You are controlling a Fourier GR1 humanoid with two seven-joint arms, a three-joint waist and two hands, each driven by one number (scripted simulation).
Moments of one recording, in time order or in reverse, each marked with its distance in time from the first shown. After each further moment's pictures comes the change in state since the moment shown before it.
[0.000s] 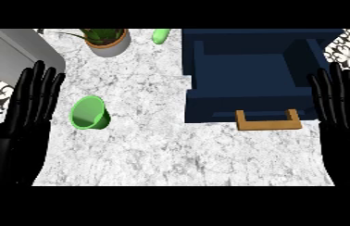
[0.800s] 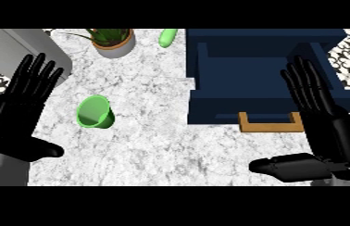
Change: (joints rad) left arm -0.126 0.155 0.254 0.437 0.492 -0.309 0.005; right arm -0.084 -0.041 0.005 0.110 -0.065 0.104 0.087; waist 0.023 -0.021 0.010
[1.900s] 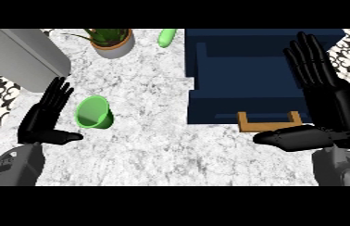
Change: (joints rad) left arm -0.181 0.094 0.048 0.867 -0.307 -0.098 -0.496; right arm -0.161 -0.019 -0.093 0.134 -0.021 0.050 -0.006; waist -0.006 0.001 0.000
